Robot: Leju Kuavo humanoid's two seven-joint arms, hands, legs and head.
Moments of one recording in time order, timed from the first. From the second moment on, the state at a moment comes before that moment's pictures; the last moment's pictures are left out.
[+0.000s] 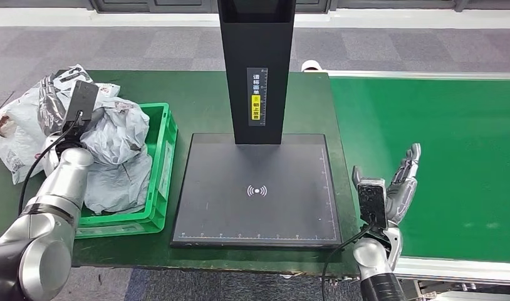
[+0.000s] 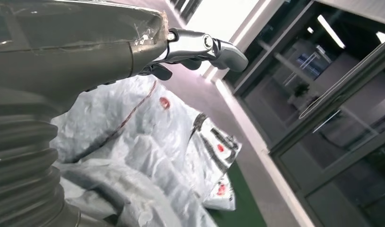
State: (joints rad) left arm -0.83 0.20 0.22 -0.57 -0.82 0.54 -0.26; right arm -0.23 0.15 0.07 -1.11 0.46 -0.70 -0.50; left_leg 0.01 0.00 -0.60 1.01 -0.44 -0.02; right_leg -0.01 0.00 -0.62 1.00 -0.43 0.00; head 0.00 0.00
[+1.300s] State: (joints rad) left arm -0.96 0.24 -0.04 -0.61 -0.84 0.12 -0.06; right arm -0.23 0.15 0.08 -1.16 0.43 -0.68 -0.45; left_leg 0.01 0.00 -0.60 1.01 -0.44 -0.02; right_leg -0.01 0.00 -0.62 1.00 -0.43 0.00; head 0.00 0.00
